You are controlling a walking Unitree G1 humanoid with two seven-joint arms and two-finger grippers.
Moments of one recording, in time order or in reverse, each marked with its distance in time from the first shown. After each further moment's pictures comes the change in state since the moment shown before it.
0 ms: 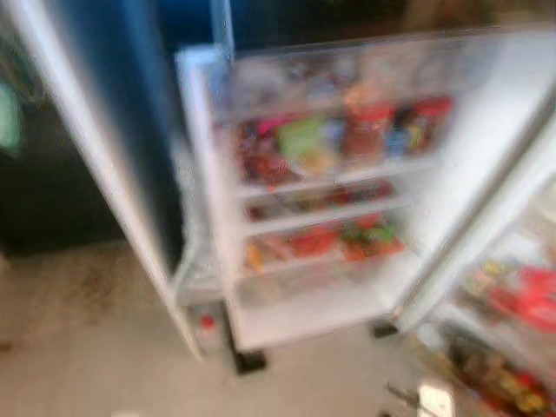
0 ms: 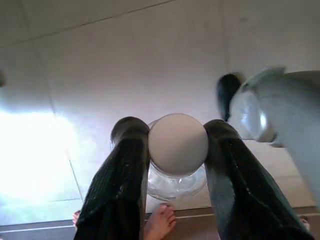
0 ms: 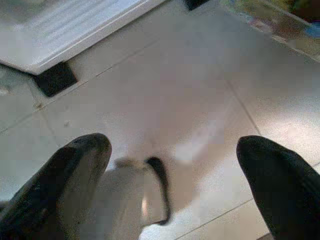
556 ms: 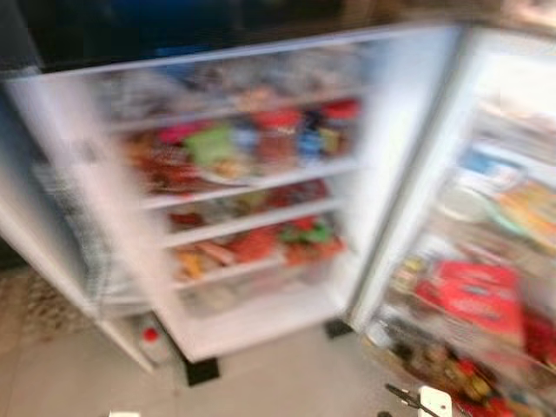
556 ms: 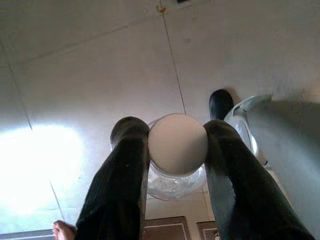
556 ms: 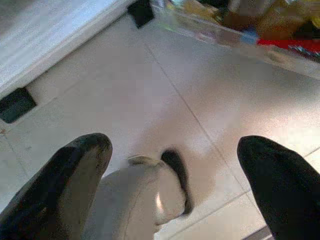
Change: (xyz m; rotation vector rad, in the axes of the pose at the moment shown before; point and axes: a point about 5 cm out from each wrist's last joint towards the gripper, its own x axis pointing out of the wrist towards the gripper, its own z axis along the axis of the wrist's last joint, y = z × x) left arm 0.002 0.006 0.016 0.006 -0.042 0.012; right arm -0.001 -0.003 -0.001 0.022 -0.005 -0.013
